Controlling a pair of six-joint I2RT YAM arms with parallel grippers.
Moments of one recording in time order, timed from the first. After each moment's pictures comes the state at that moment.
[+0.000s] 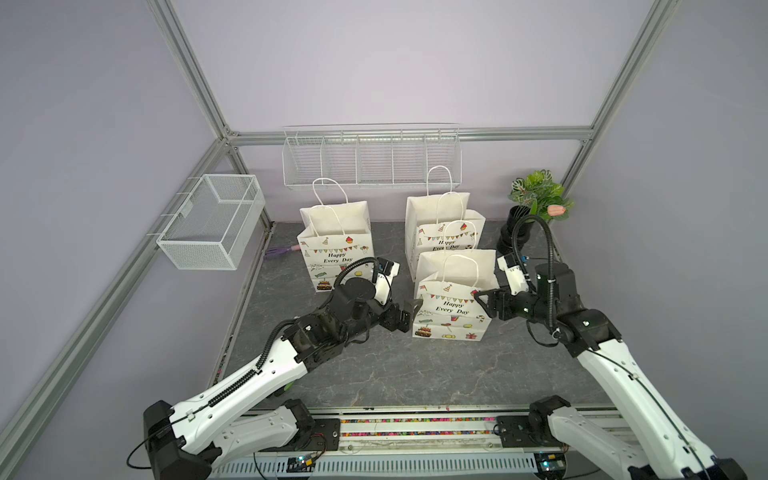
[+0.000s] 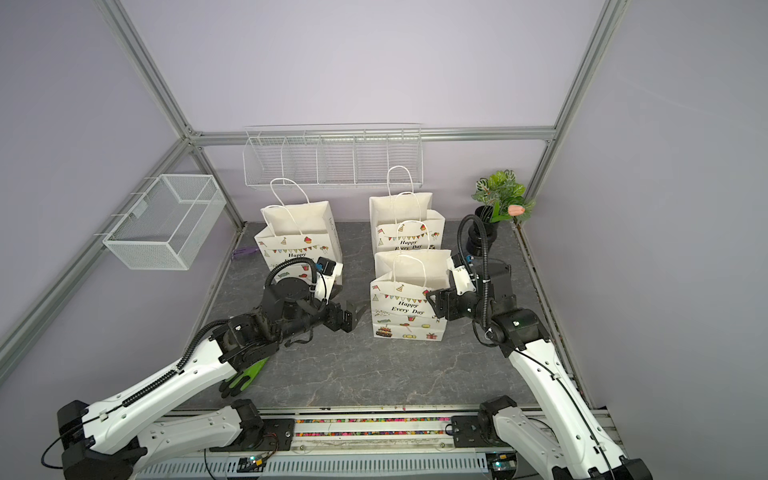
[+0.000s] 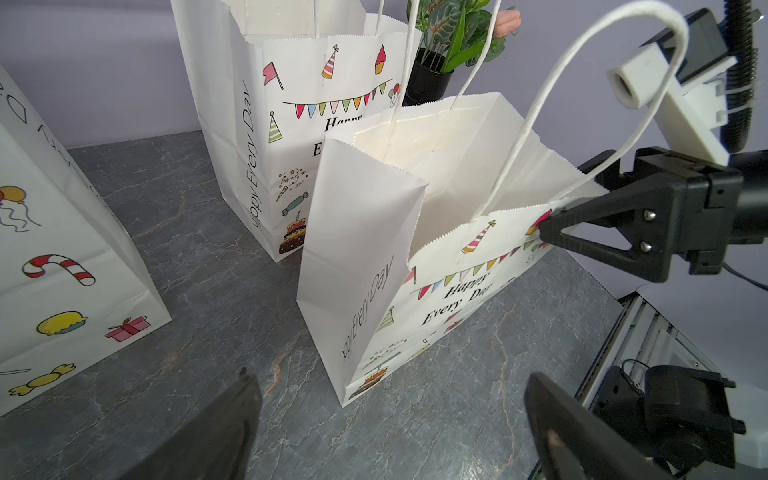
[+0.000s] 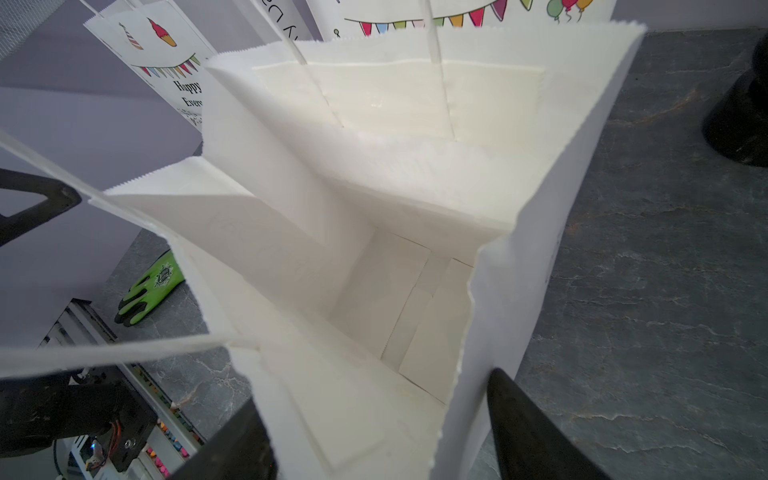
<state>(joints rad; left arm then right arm) -0.92 1.04 0.98 -0.35 -0.05 -0.33 0.31 0.94 0.94 -0.65 -0.33 0.16</state>
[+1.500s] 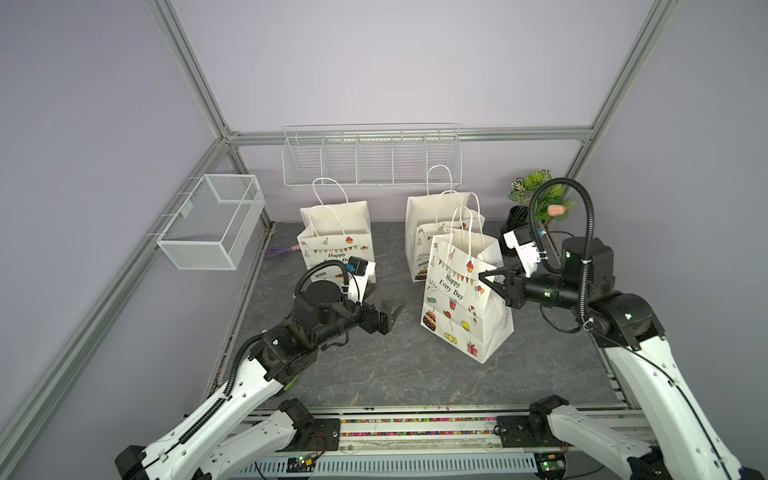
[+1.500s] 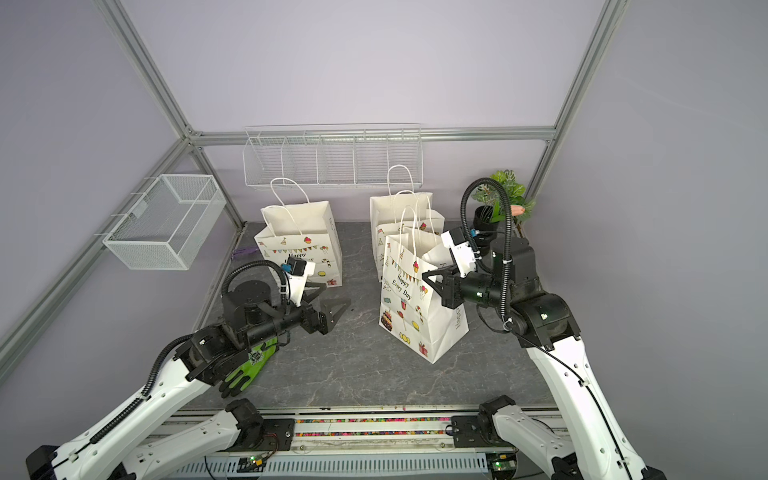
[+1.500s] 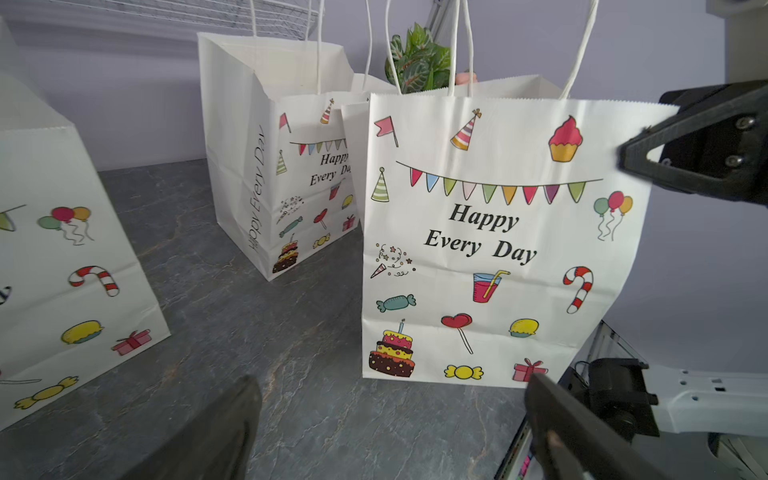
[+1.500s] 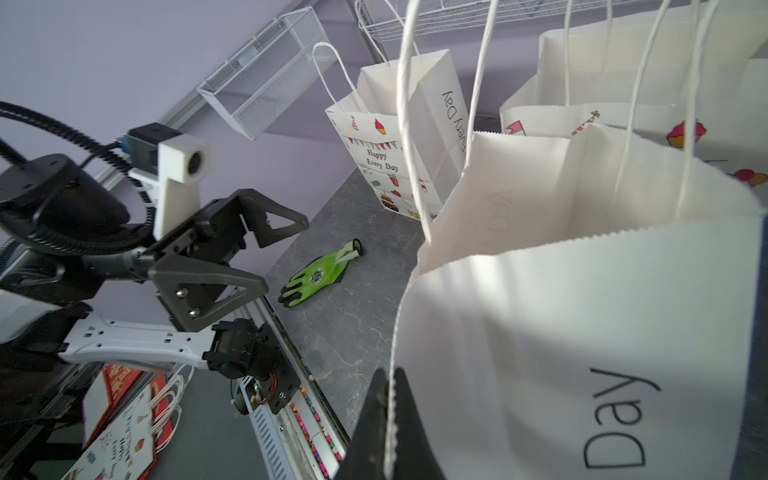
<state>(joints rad) -0.79 0.89 0.94 -0.36 0.19 -0.32 0.35 1.00 1.37 -0.86 -0.64 0.20</state>
